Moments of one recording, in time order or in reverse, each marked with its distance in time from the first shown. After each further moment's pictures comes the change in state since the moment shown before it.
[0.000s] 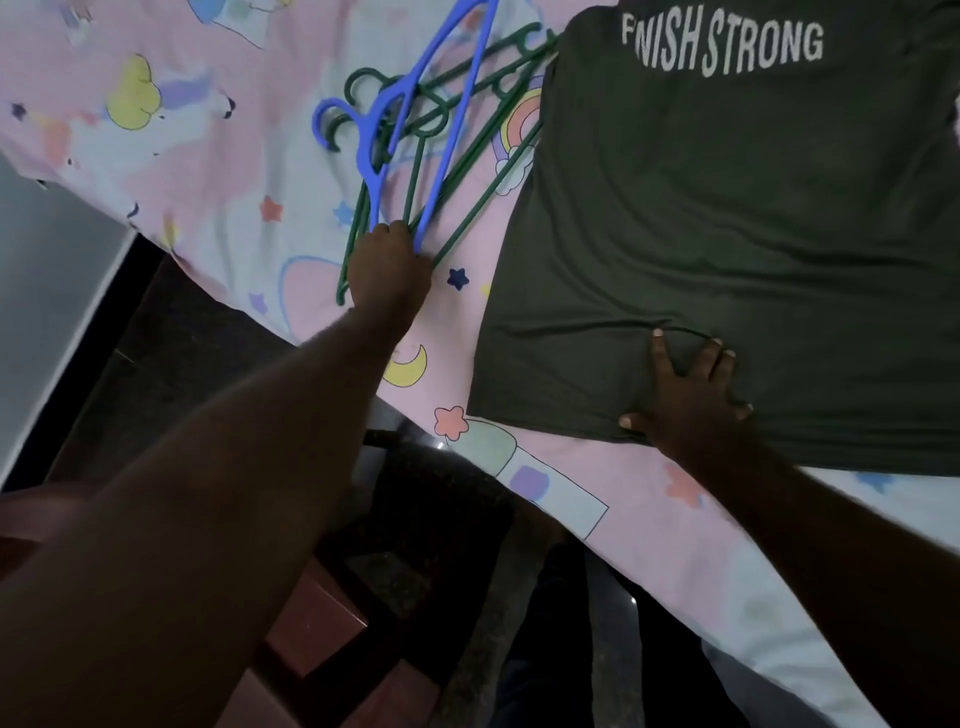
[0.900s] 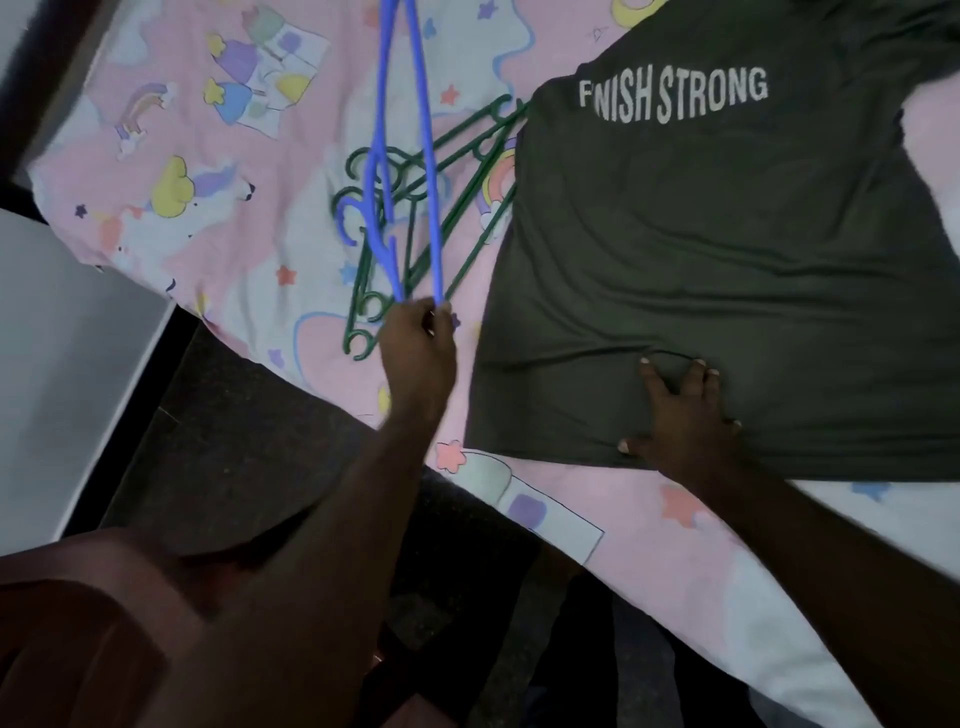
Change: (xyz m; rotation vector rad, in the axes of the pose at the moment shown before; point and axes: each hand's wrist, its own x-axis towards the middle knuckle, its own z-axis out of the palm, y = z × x) left_hand -0.077 0.048 -0.028 -0.542 0.264 -0.023; right_hand -0.006 0.015 -0.012 0.177 -0.036 -0.107
